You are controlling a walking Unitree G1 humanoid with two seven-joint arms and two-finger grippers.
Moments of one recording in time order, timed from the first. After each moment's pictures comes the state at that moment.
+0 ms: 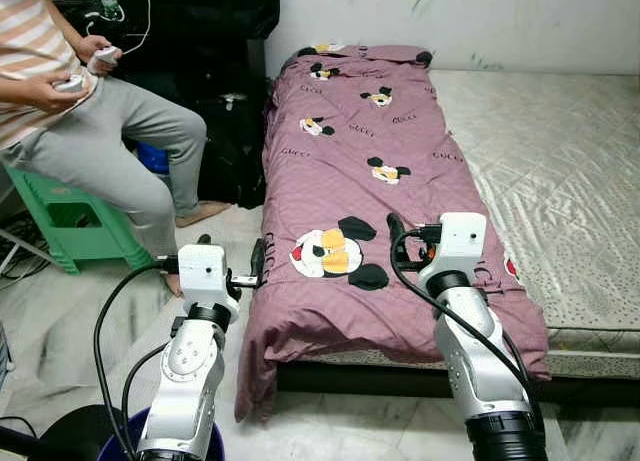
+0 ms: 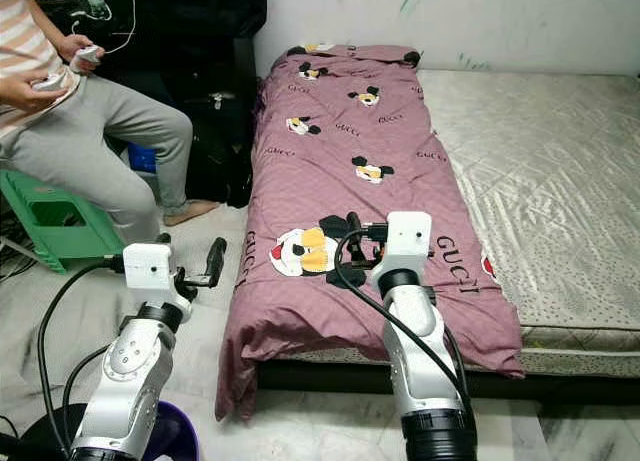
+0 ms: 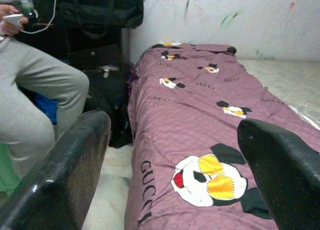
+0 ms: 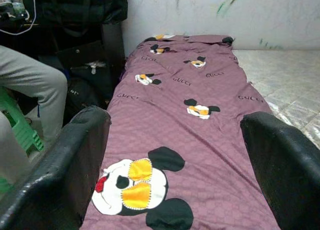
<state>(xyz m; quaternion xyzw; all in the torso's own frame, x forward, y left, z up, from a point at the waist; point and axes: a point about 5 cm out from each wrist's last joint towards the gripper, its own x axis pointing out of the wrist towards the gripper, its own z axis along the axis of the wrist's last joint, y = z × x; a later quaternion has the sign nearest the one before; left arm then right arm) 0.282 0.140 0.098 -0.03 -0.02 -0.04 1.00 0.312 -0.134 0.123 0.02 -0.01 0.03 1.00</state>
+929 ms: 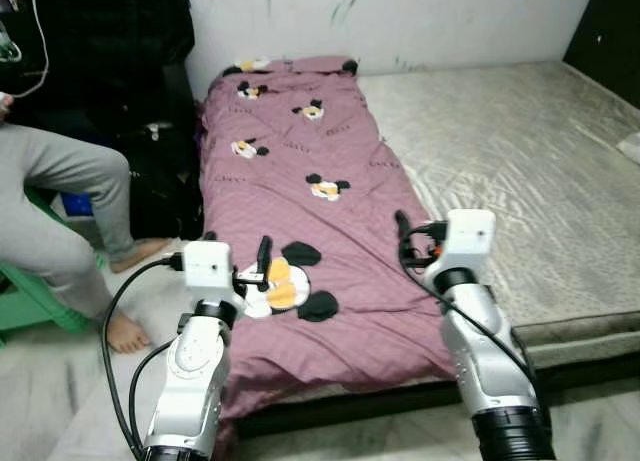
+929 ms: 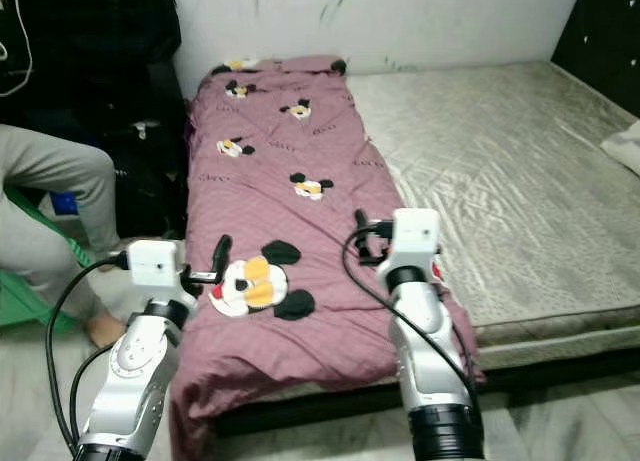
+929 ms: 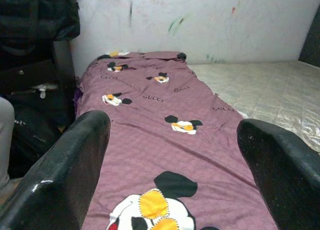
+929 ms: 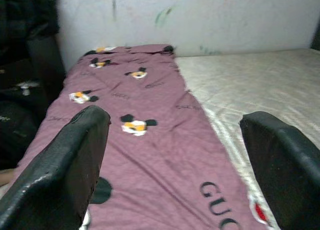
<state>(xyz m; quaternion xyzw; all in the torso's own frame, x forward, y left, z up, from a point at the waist) 0.285 0.135 0.101 -0.02 -0.03 -0.04 1.00 0.316 -0.143 0.125 0.02 -0.02 0.02 1.00</state>
